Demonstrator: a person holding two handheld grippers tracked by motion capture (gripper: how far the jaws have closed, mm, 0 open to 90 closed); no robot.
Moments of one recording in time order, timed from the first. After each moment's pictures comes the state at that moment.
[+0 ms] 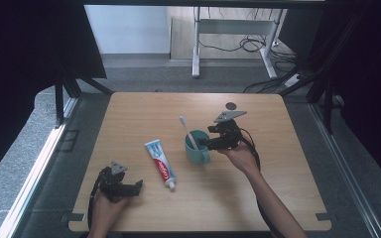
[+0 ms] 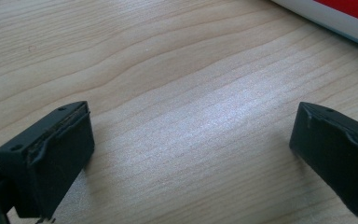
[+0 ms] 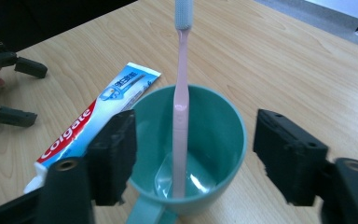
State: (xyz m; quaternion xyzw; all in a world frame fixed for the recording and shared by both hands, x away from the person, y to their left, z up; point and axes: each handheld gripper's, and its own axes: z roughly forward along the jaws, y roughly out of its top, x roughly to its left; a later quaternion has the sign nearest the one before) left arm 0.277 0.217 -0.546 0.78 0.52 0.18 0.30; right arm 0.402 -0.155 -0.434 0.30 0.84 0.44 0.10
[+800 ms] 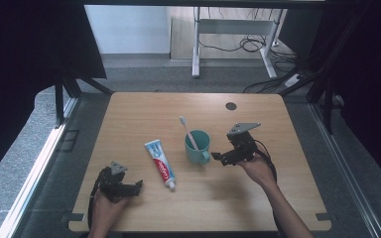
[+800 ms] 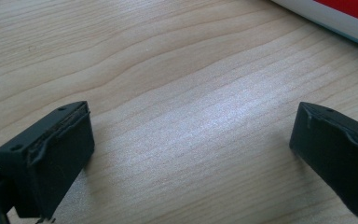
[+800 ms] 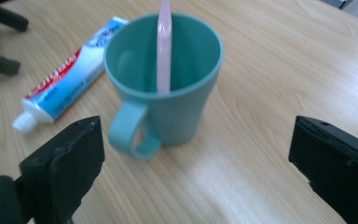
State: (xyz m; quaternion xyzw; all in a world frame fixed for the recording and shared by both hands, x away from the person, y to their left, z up) left arm 0.277 0.217 -0.546 0.78 0.52 0.18 0.30; right arm 0.372 -0.195 -0.447 0.30 0.86 0.40 0.13
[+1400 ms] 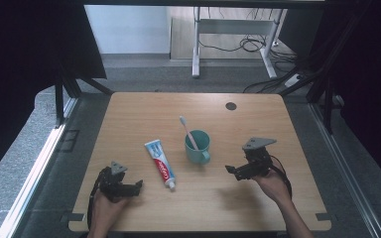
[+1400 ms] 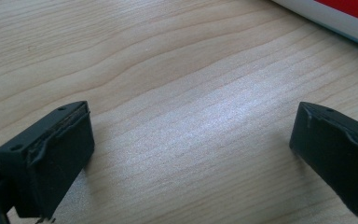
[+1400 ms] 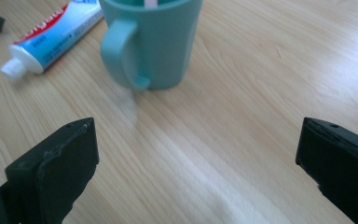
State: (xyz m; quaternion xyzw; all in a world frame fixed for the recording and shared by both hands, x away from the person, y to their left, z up) left arm 0.278 0.217 -0.546 0.78 0.52 0.18 0.30; right arm 0.335 -0.236 -0.465 0.32 0.85 0.38 0.15
